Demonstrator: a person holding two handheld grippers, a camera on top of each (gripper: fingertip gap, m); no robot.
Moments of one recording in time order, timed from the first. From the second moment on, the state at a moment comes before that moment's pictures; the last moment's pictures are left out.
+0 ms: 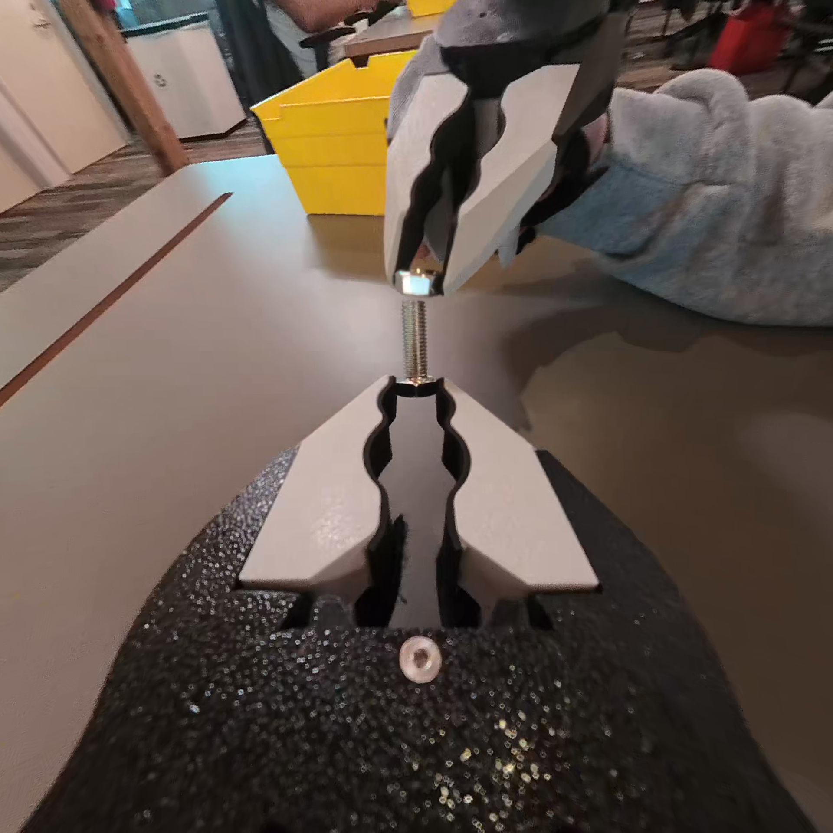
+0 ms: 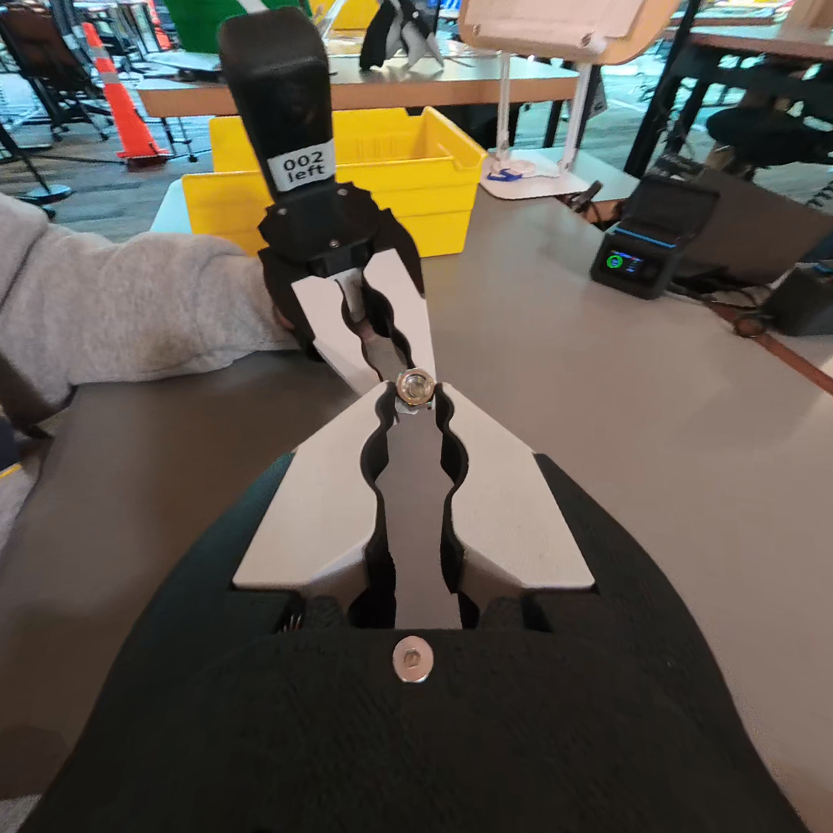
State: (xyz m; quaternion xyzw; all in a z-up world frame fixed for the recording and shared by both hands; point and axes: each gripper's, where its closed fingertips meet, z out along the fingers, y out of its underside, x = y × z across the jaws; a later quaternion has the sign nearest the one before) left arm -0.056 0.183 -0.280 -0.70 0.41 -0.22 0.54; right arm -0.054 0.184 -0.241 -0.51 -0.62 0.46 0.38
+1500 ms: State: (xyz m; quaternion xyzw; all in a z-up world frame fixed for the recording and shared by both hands) left arm -0.063 0.201 -0.244 -0.68 0.28 -0.25 0.63; right arm -0.080 0.198 -0.208 -0.66 -0.57 0.33 0.37
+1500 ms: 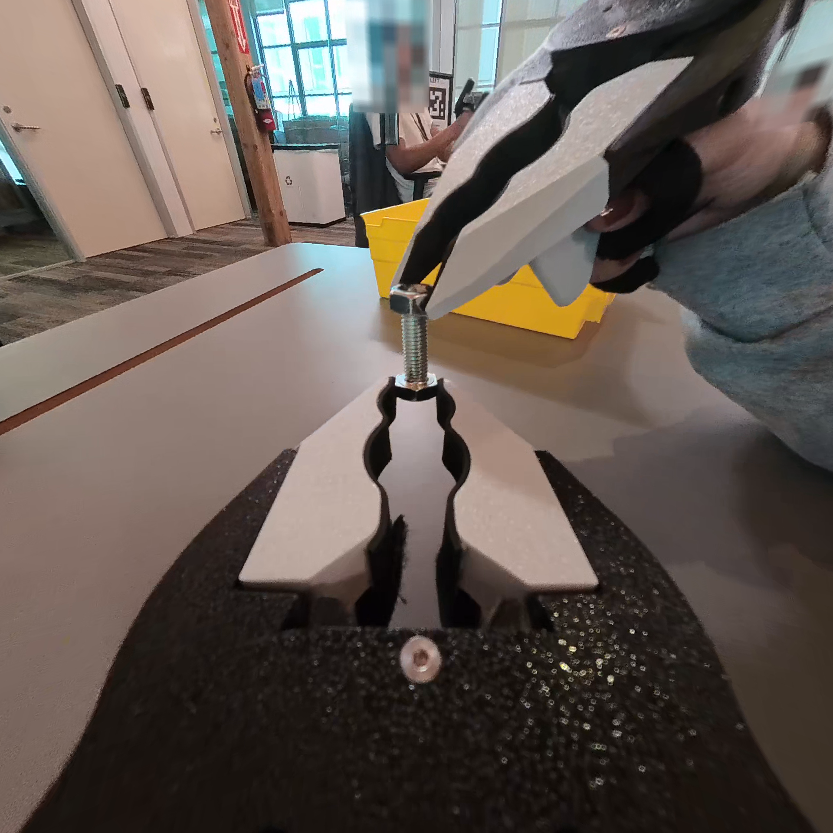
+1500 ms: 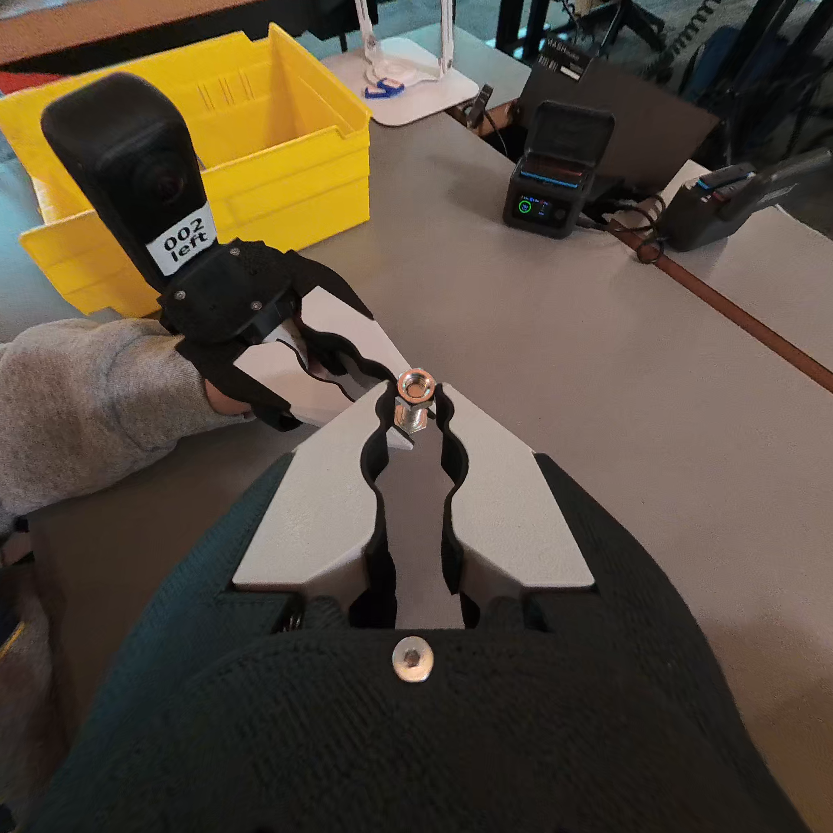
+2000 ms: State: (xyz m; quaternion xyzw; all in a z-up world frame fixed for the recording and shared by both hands) left arm -0.046 0.176 -0.231 -0.62 0.33 -0.36 0.61; right arm -0.079 0.174 -0.170 -0.49 -0.57 0.46 0.47
